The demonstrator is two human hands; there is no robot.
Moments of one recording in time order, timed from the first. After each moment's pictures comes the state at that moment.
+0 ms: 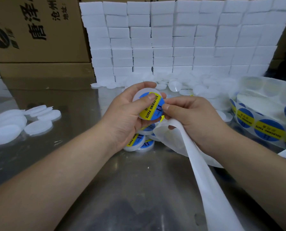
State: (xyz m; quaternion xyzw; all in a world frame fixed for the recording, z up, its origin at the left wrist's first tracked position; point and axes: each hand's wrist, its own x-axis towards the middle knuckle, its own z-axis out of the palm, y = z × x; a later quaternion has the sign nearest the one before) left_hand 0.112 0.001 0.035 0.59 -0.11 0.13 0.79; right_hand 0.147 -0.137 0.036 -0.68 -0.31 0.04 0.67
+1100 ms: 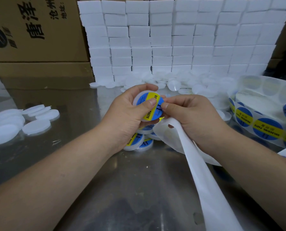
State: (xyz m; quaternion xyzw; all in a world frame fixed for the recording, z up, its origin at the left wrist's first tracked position) left_hand 0.112 0.001 0.031 0.67 -0.11 0.17 0.72; right_hand 0.149 -0.136 0.035 -0.69 -0.29 0.02 0.66
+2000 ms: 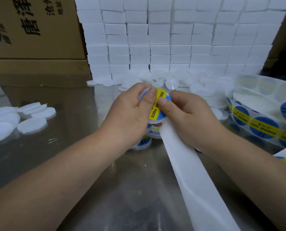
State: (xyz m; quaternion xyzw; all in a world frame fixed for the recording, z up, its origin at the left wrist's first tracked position) left_hand 0.098 -0.015 0.038 0.78 -0.09 0.28 0.55; right_hand 0.144 -0.137 0.032 -0.78 -0.36 -0.14 0.50
